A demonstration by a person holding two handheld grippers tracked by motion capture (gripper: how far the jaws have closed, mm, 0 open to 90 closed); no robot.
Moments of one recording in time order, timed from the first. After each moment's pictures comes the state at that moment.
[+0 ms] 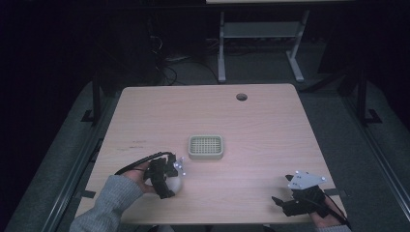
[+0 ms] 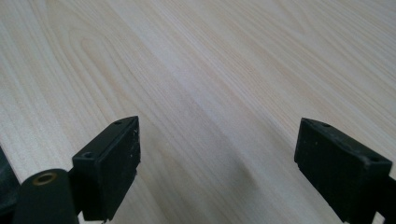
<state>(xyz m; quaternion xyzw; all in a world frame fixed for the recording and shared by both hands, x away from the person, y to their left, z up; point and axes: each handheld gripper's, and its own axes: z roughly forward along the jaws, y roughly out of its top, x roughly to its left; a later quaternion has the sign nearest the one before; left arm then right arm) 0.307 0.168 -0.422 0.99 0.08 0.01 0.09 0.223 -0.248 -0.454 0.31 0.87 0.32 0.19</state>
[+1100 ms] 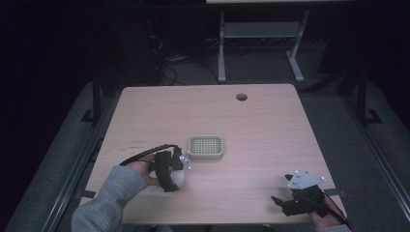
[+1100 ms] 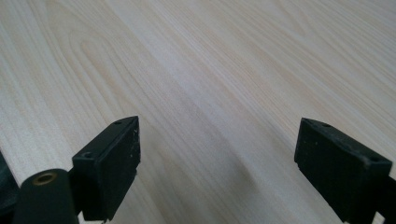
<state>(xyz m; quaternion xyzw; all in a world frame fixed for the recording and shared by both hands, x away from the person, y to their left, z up) 0.319 0.148 -0.399 1.00 0.06 0.01 0.08 0.223 -0.247 -0.453 0.31 0.87 0.32 0.19</state>
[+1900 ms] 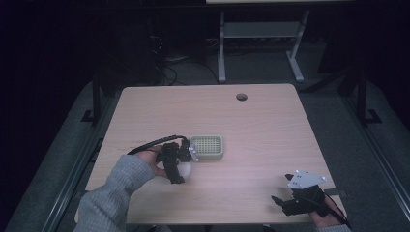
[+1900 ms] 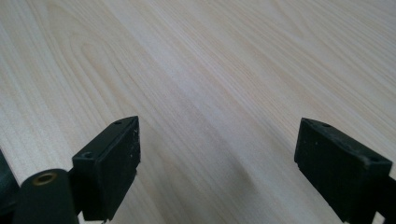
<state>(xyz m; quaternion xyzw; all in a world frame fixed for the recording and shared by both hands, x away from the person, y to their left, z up) 0.336 0.128 -0.385 1.00 0.04 0.00 0.07 0.223 -0.247 -0.452 0.32 0.87 0.33 0.19</state>
